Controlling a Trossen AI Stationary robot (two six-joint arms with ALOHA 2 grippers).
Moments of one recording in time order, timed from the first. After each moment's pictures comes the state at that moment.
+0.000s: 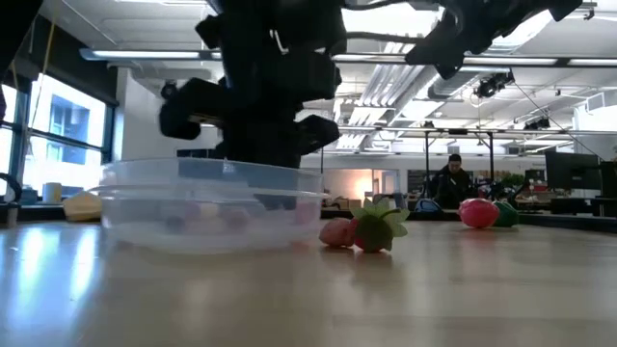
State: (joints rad) left arm 0.01 1.97 1.35 -0.64 0.11 0.56; right arm -0.01 1.01 0.72 -0.20 -0.03 0.06
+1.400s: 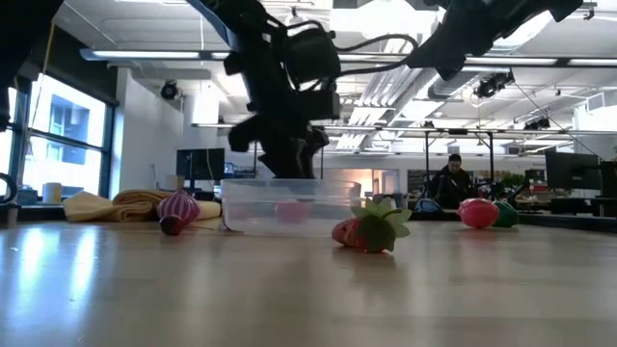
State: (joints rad) left arm 0.26 1.95 1.36 -0.59 0.09 0.54; right arm -0.01 1.01 0.72 -0.21 -0.03 0.04
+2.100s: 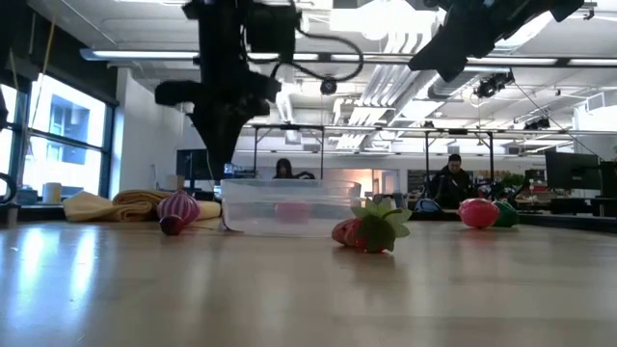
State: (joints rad) left arm 0.29 1.75 1.33 -1.07 -0.19 0.53; right arm -0.01 1.01 0.72 -0.23 -0.03 0.04
